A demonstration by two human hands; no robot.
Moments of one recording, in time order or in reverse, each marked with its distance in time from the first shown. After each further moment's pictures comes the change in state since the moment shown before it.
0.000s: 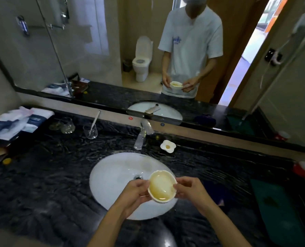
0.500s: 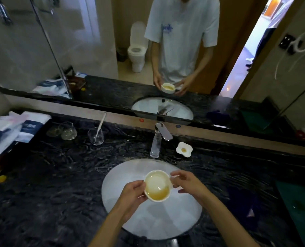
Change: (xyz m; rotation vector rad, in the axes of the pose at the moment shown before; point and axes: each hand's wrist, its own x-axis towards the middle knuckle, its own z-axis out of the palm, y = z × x) left_hand 0.065 0.044 -0.108 0.022 0.047 -0.004; right_hand 0.110 -0.021 0.087 -0.194 -0.060 0.155
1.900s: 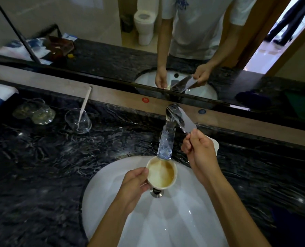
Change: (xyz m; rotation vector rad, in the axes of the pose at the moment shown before) left_hand 0.166 -0.029 -0.024 -0.084 0.091 0.000; right_hand 0.175 -0.024 0.015 0.613 0.188 -0.426
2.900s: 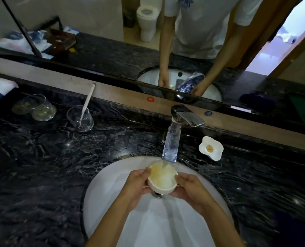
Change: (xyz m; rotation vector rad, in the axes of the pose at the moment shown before) left_hand 0.014 0.002 -0.003 0.077 0.022 -0.084; right_hand -0.038 0.083 -0.028 -0.155 -0.068 0.613
